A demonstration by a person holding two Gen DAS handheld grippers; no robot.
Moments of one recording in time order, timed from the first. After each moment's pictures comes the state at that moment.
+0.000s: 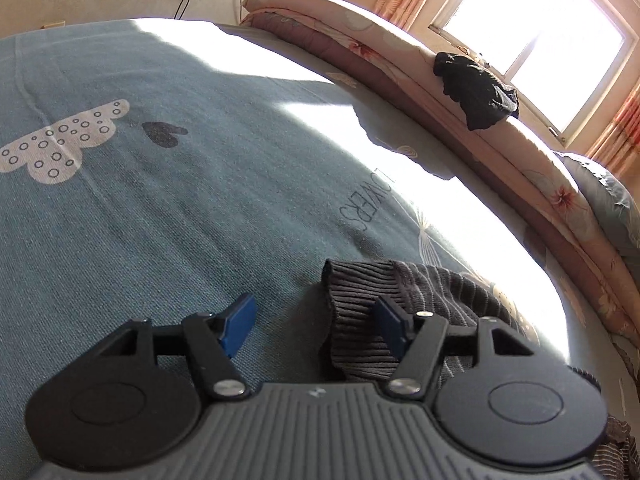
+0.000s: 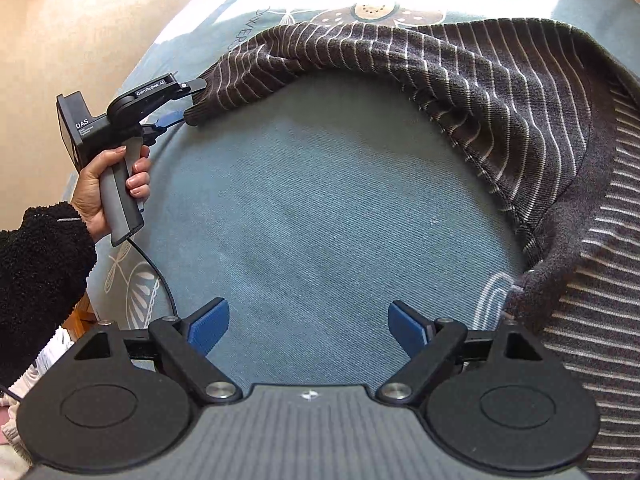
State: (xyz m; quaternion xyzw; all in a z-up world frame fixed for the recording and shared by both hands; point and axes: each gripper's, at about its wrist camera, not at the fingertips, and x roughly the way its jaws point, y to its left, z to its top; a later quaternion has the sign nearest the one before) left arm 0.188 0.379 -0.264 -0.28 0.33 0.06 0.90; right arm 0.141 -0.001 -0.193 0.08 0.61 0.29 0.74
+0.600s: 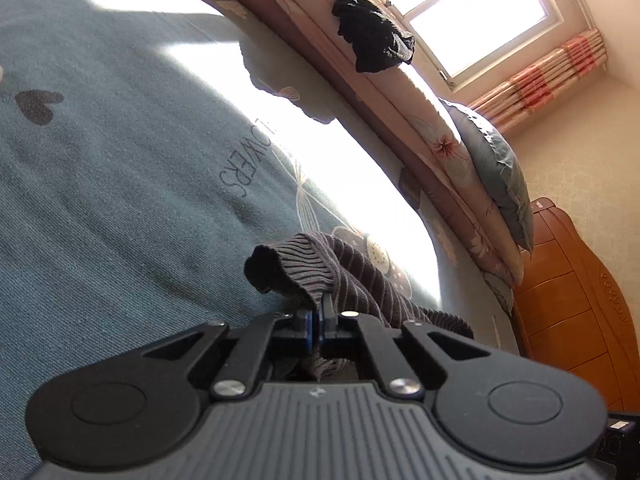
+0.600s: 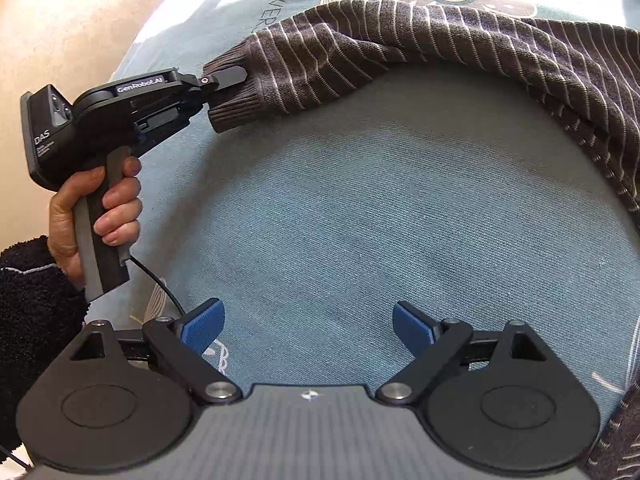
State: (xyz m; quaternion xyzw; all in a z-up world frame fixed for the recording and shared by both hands) left arm 0.213 0.402 -0.236 -0.35 0.38 -0.16 0.84; right arm 0.157 0.125 -0.192 0.09 0.63 0.24 0.73
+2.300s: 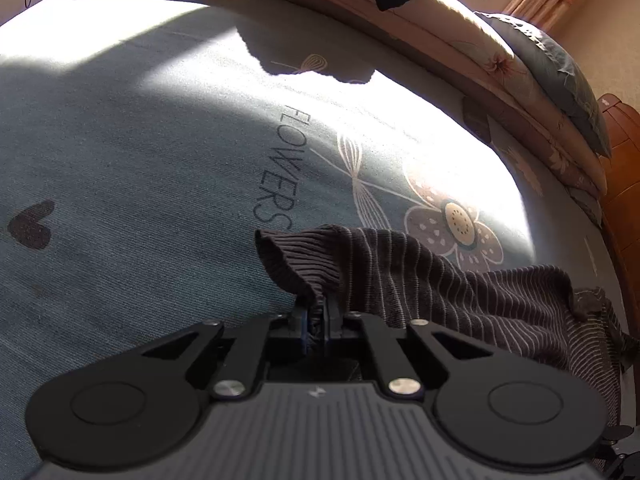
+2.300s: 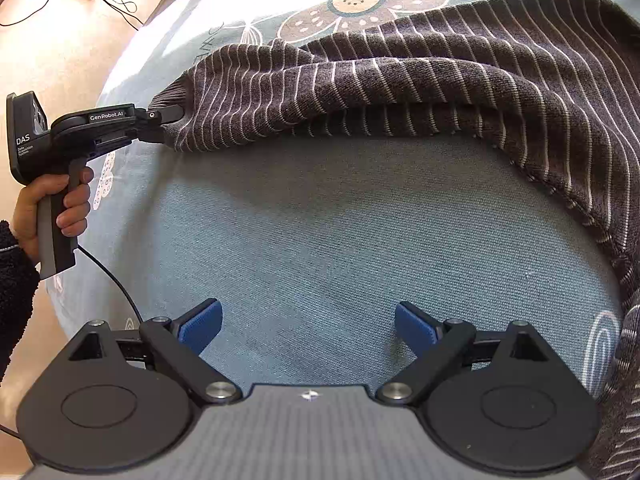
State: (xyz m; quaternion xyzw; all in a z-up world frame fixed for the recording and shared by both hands) left arm 0.281 0.386 -0.221 -0.19 0.48 -0.11 0.85; right arm 0.174 0.056 -0.209 0.15 0.62 0.21 0.74
